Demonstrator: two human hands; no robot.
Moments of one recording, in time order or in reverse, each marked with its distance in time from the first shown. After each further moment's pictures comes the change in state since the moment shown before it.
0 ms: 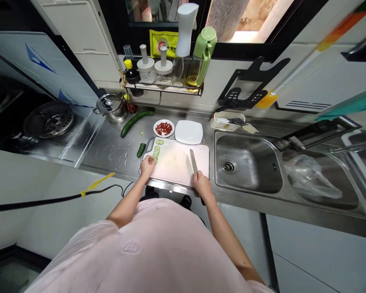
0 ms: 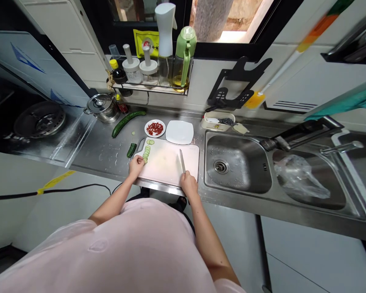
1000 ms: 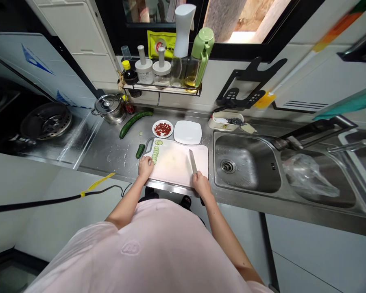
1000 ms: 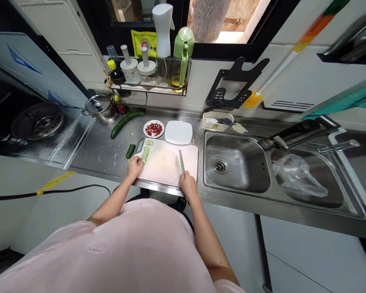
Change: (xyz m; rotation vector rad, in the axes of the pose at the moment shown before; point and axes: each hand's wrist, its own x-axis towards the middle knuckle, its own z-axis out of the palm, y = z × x) left_hand 0.005 -0.014 0.002 0.272 0.038 0.190; right_hand 0.002 0.002 0.001 0.008 -0.002 -0.003
